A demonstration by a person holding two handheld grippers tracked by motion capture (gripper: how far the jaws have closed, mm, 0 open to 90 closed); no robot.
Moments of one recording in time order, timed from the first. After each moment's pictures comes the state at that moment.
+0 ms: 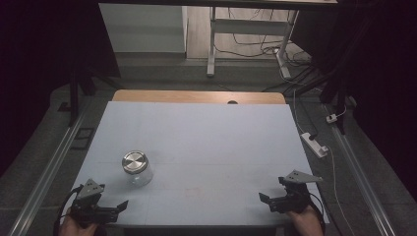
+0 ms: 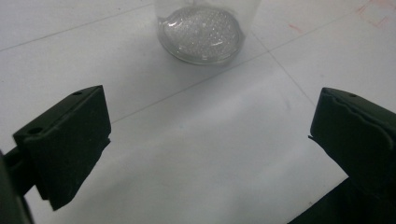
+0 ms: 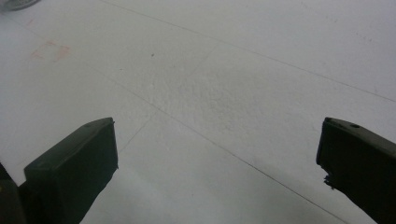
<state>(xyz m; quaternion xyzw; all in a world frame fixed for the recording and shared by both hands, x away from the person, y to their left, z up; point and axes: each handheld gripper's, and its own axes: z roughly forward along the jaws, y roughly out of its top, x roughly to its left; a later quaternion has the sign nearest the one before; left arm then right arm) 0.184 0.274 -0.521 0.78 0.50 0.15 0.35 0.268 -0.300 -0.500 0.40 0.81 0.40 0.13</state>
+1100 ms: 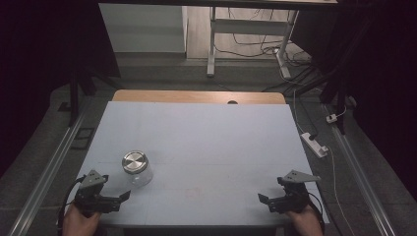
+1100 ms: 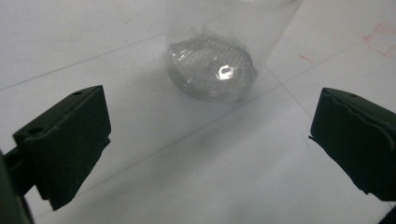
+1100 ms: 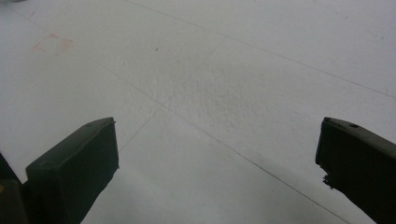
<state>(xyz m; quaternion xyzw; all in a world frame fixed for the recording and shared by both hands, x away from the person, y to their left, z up) 0.211 0.277 -0.524 0.77 0.49 0.16 0.37 0.269 -0.298 -0.501 0.40 0.82 0.39 0.13</state>
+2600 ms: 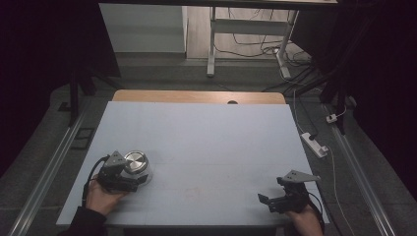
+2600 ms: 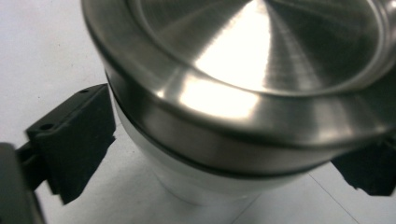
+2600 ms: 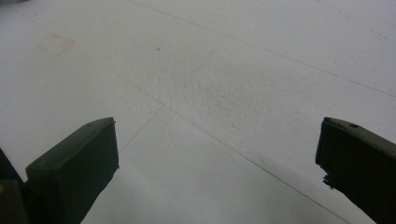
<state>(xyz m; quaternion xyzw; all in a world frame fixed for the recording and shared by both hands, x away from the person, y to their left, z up) 0.276 0.247 -0.522 0.81 0.43 0.15 0.38 0.270 -0.298 -0.502 0.40 0.82 0.39 0.12</state>
